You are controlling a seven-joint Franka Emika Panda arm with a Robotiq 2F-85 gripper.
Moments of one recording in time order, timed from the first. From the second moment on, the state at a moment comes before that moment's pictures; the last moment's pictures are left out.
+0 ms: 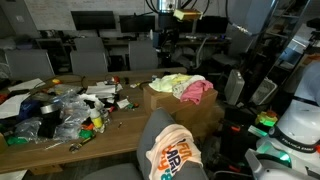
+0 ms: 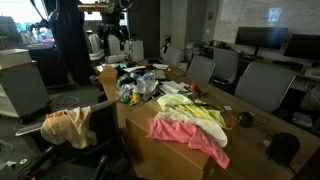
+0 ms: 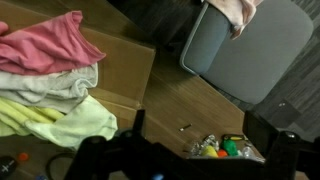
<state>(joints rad) -0.01 -0.06 0.00 -2.00 0.00 1.94 0.17</state>
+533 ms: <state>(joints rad) -0.06 -0.06 -0.03 -2.19 0.00 2.05 0.49</state>
